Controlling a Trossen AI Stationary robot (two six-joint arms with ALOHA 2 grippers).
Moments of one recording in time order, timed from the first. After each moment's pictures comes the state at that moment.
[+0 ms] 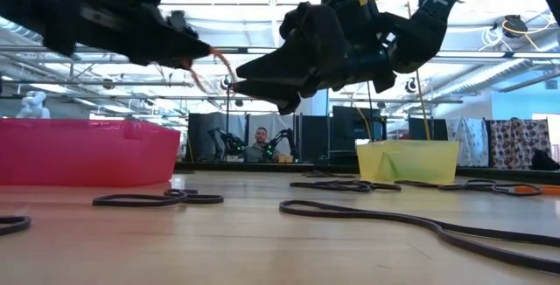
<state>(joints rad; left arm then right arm) -0.11 1.21 0.33 0.64 0.14 0.20 -0.07 1.92 0.90 0.80 -0.39 0.11</state>
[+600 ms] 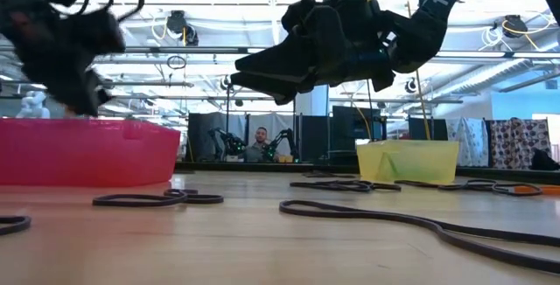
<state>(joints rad) -0.18 0.72 0.33 -0.40 0.07 -0.49 -0.07 1.92 0.90 0.84 -0.39 0.01</state>
